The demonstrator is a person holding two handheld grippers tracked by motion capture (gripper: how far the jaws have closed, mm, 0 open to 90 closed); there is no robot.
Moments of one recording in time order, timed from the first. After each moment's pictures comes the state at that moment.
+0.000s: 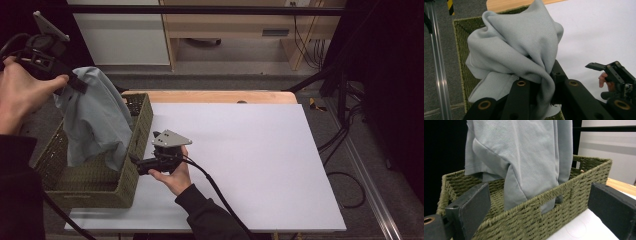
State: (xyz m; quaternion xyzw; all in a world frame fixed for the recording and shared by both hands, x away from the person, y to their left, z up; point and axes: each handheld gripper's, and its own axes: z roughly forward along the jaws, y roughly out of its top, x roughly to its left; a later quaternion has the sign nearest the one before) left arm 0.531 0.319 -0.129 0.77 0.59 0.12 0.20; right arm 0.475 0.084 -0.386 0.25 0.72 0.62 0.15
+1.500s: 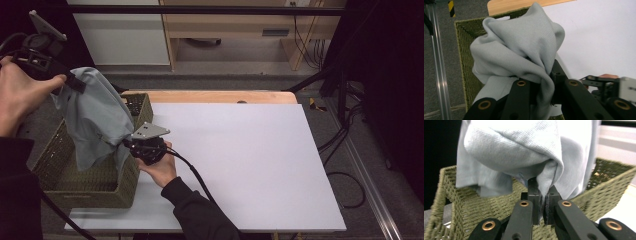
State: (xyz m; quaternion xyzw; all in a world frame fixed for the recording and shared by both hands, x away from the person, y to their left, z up) left arm 0.528 0.323 -0.129 0.77 0.59 0.13 0.20; right arm 0.491 0.122 -0.374 0.22 0.76 0.60 0.14
